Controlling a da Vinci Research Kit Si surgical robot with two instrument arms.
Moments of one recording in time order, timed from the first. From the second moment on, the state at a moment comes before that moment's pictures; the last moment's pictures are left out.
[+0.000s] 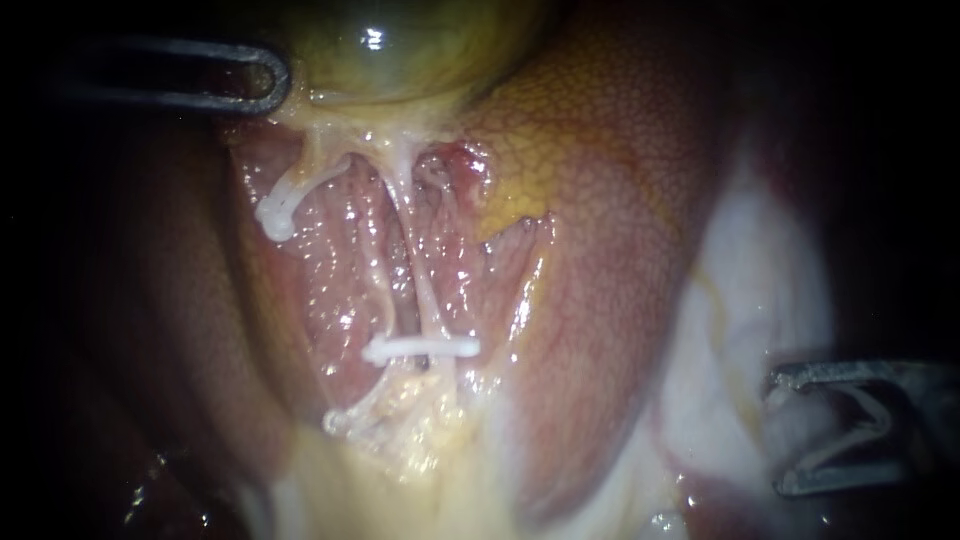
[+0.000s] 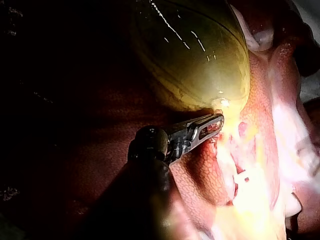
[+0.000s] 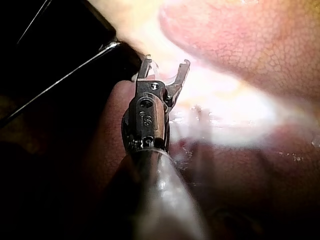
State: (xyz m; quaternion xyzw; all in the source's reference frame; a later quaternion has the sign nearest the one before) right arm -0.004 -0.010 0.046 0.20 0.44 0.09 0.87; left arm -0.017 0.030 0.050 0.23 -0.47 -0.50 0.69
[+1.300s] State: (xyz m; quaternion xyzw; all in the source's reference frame) right arm 0.015 -0.005 0.050 0.28 0.51 0.23 0.78; left arm -0.017 0.030 0.050 0.23 -0.47 -0.50 0.69
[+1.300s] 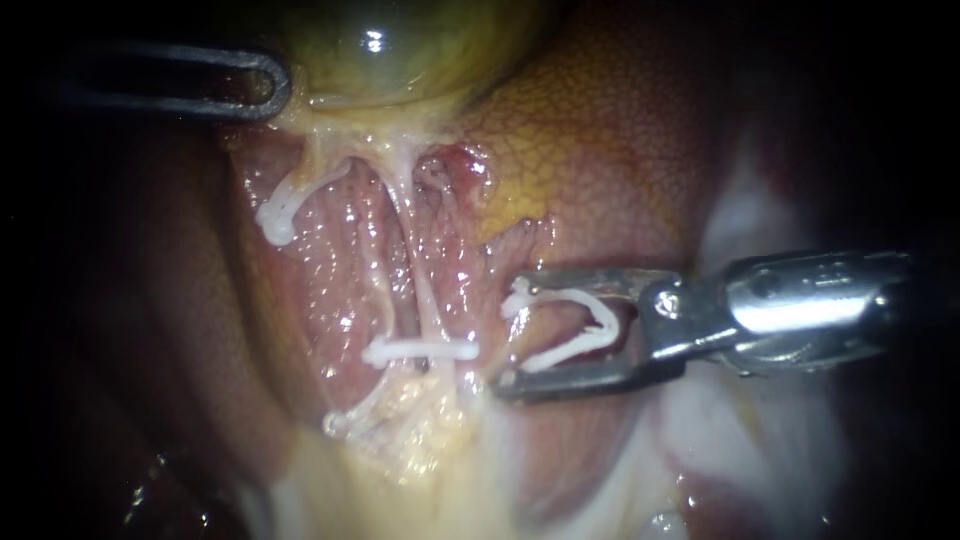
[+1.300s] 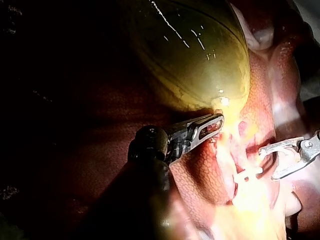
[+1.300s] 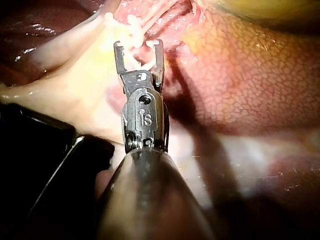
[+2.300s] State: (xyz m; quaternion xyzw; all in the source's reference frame) right arm 0.020 -0.004 0.055 0.37 0.55 0.27 0.70; left arm -0.017 0.030 0.050 0.23 -0.47 -0.50 0.69
